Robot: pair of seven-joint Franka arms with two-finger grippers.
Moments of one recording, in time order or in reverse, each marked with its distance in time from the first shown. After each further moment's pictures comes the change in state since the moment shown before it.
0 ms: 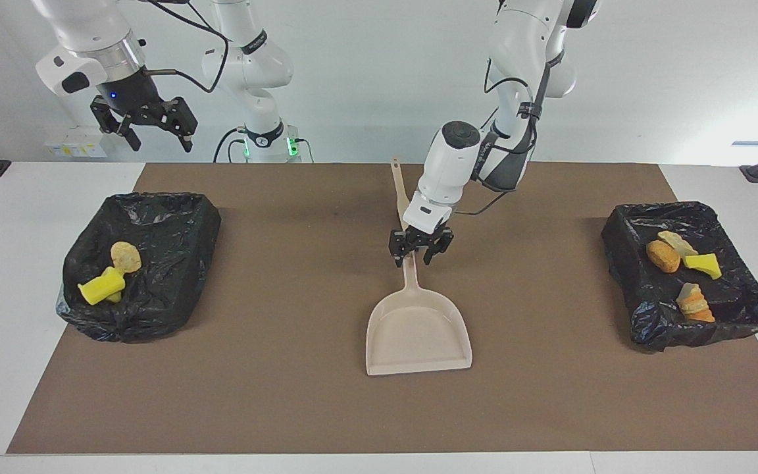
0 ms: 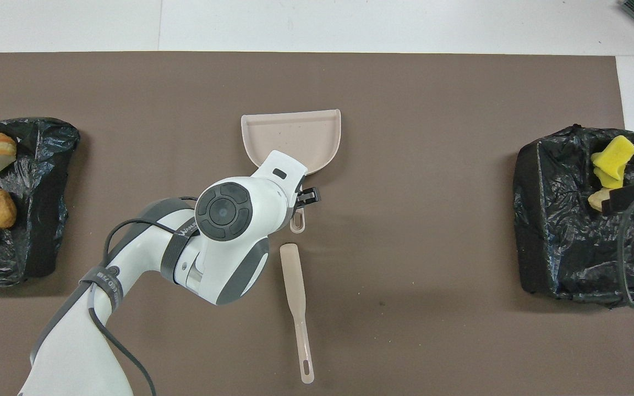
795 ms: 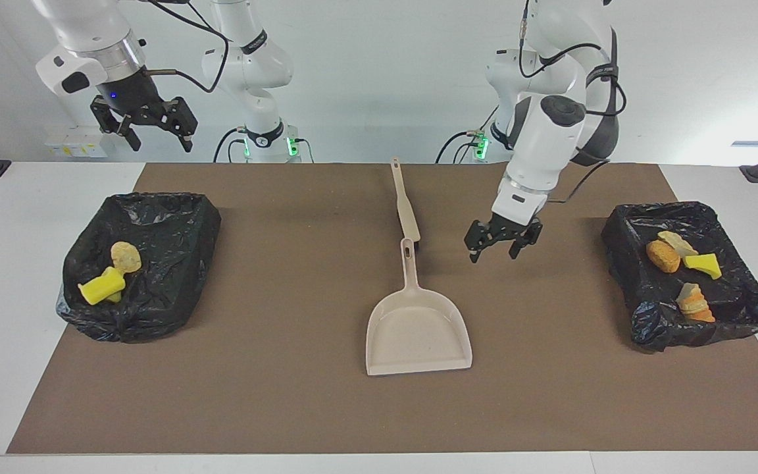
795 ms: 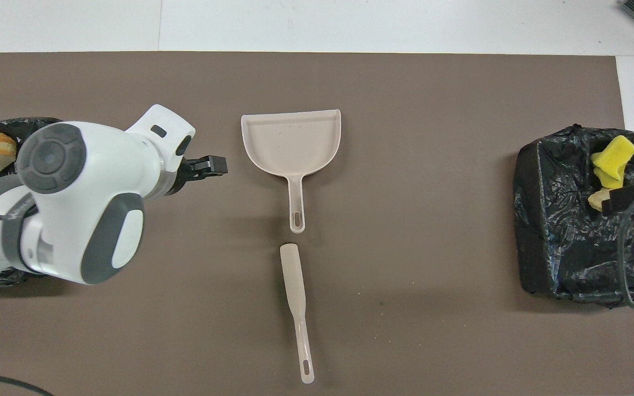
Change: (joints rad) left arm 0.275 -0.196 0.021 0.015 -0.001 -0.292 0.378; right arm 0.000 0.000 0.000 0.000 0.000 0.000 0.000
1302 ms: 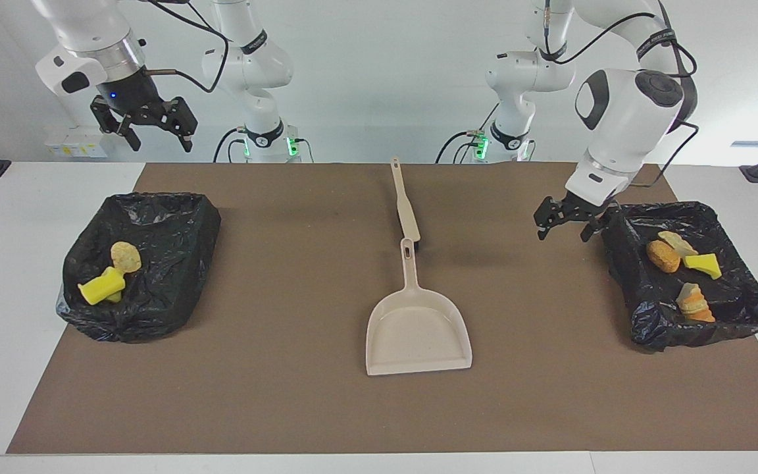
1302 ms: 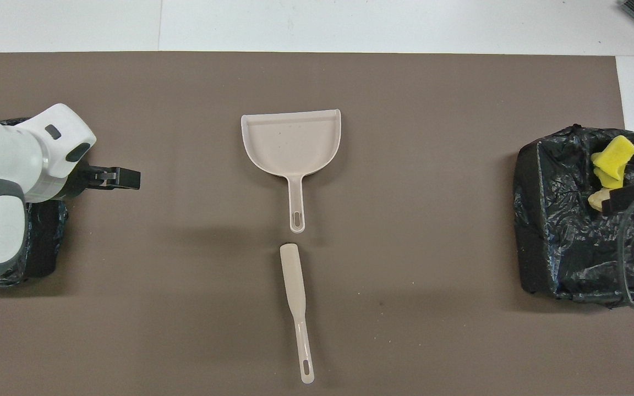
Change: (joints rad) left arm 0.209 -0.086 0.003 0.012 0.000 -0.200 0.380; right arm 0.000 0.000 0.000 0.000 0.000 0.000 0.000
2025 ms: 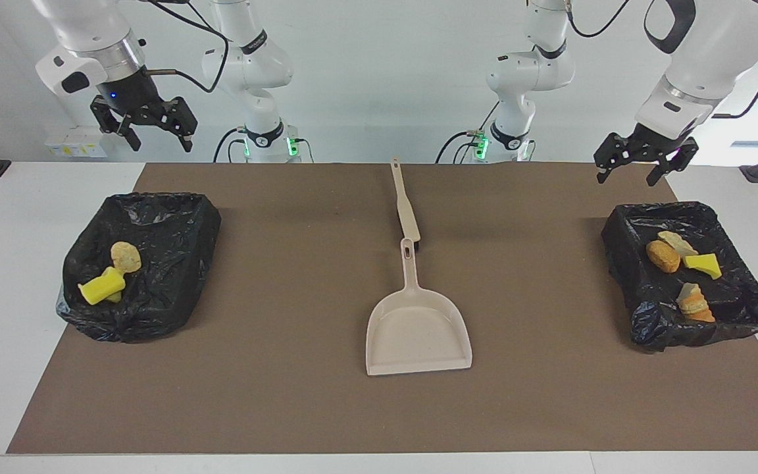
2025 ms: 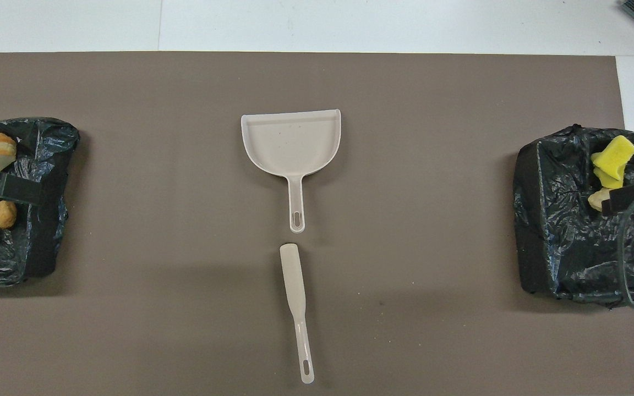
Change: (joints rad) left arm 0.075 -0.042 0.002 0.294 0.086 -0.434 0.112; right arm 0.000 0.000 0.000 0.000 0.000 0.000 0.000
